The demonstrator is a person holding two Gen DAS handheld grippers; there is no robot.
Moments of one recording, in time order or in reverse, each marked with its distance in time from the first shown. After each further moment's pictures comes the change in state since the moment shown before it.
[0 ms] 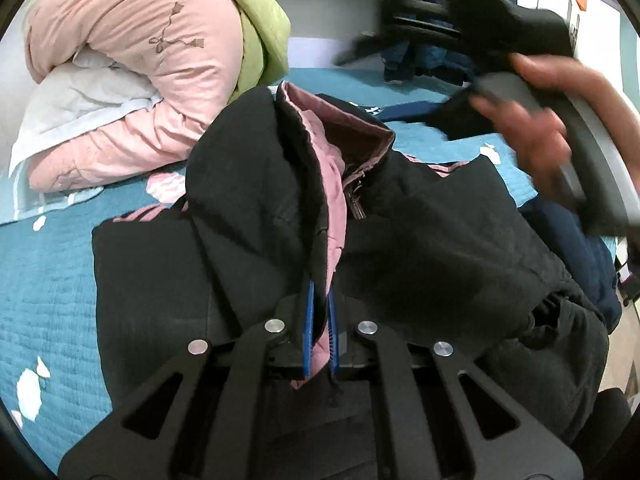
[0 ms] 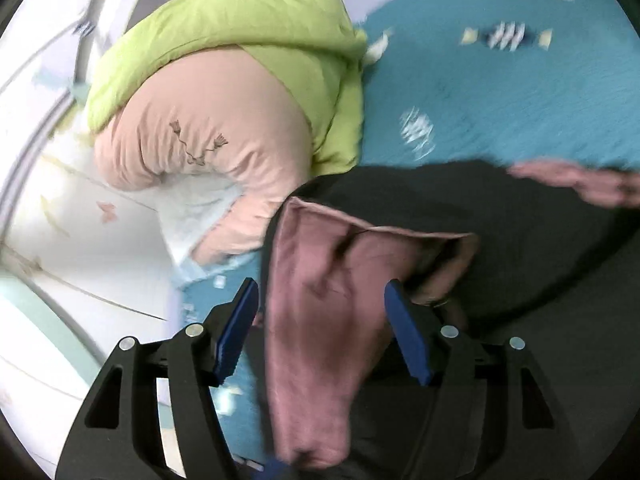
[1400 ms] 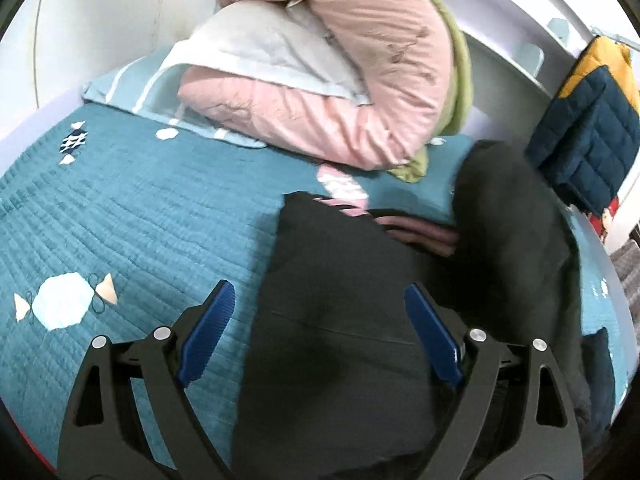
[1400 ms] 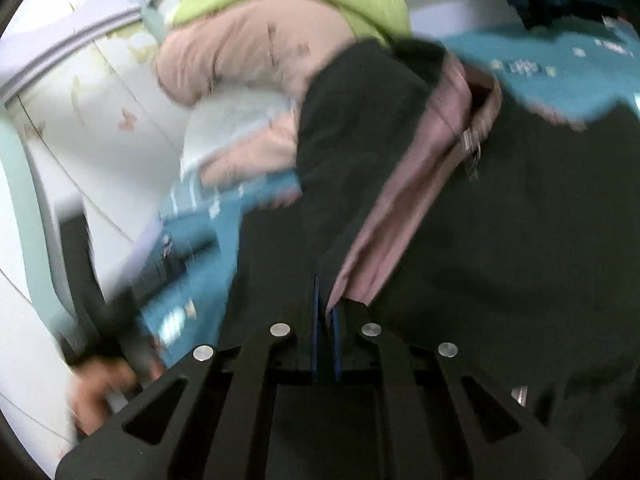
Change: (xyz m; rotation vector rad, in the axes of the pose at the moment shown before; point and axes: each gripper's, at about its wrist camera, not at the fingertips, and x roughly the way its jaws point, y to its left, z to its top) left arm -0.051 0.132 -0.024 -0.468 -0.110 0.249; right arm 0.012 0.016 -0.226 -0.353 -0.166 -0.131
